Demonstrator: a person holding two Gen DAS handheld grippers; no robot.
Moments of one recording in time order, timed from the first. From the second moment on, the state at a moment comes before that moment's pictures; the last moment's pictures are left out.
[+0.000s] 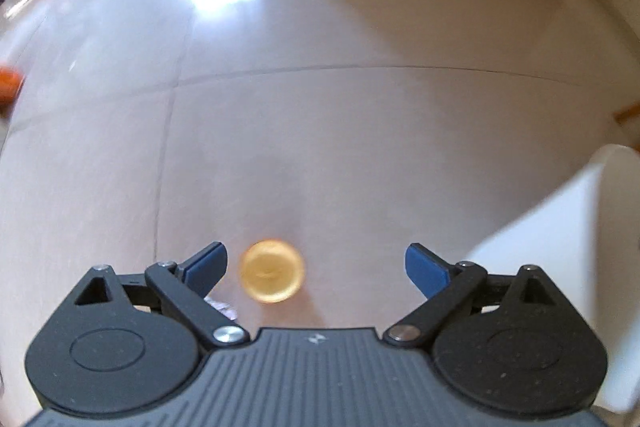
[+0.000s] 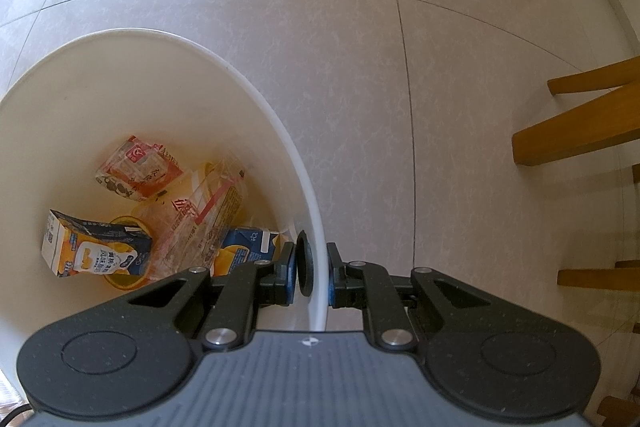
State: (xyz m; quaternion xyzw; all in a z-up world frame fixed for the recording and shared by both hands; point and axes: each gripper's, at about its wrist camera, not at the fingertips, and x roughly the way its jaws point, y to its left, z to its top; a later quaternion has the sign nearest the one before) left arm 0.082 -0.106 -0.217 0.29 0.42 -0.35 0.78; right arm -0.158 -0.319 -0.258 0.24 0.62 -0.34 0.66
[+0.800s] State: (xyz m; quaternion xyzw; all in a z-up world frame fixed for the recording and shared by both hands) left arm 0.171 -0.120 -0.387 0.24 0.49 -0.26 0.79; right arm -0.156 -0.315 -0.259 0.23 0.62 -0.34 0.66
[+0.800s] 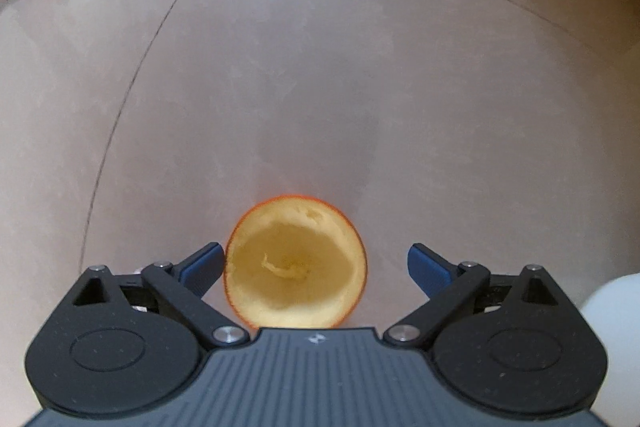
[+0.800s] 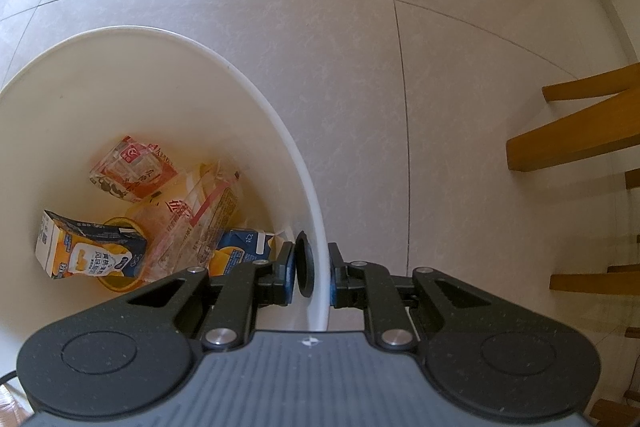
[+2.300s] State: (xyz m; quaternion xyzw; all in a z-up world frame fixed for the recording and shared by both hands) left arm -0.055 -0.187 -0.123 0.43 0.37 -0.51 0.64; right arm -0.158 -0.316 -0.259 0.23 0.62 -0.35 0.67
